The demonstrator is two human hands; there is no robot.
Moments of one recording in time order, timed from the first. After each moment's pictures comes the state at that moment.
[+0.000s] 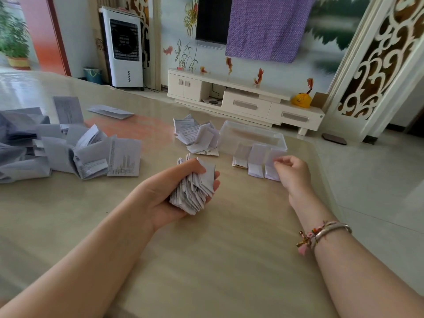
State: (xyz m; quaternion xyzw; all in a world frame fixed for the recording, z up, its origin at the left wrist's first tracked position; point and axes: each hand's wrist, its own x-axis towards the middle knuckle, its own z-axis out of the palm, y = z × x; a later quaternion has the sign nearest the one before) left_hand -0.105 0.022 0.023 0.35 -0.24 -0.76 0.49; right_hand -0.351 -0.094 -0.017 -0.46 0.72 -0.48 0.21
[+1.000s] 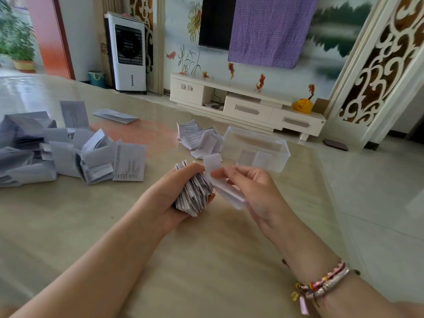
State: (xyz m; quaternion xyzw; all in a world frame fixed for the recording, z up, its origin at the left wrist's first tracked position) left_hand -0.106 0.011 0.012 0.36 -0.26 -0.71 0.54; right_hand -0.260 0.002 0.019 -0.59 0.43 -0.45 0.50
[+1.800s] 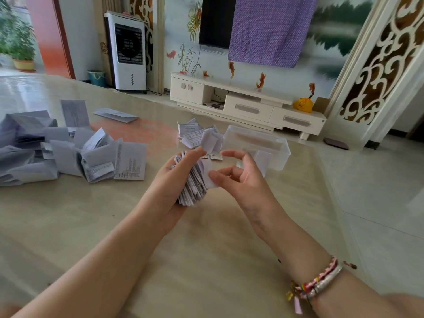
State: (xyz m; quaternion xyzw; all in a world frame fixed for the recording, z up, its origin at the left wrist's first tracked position) left_hand -0.108 0.017 0.018 0.34 -0.35 -0.62 0.61; right_hand -0.246 0.004 0.015 -0.62 0.44 -0.46 0.46
